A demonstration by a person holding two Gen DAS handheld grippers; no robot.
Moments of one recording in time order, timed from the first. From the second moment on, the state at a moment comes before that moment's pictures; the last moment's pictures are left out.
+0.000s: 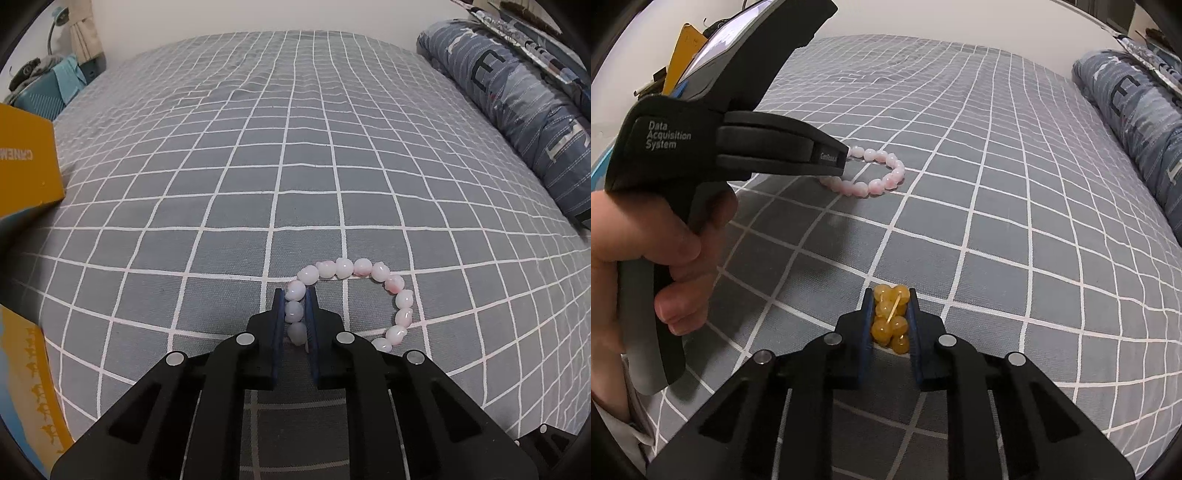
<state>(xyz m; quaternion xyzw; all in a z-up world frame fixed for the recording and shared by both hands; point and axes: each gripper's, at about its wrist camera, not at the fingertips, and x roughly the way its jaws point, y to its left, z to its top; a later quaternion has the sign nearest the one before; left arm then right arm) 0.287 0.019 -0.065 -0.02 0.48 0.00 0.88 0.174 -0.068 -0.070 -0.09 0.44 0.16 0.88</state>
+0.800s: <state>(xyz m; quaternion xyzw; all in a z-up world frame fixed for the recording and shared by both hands) 0.258 0.017 -0.017 -0.04 0.45 -0.02 0.89 0.165 -0.097 -0.035 -0.05 0.42 0.12 0.90</state>
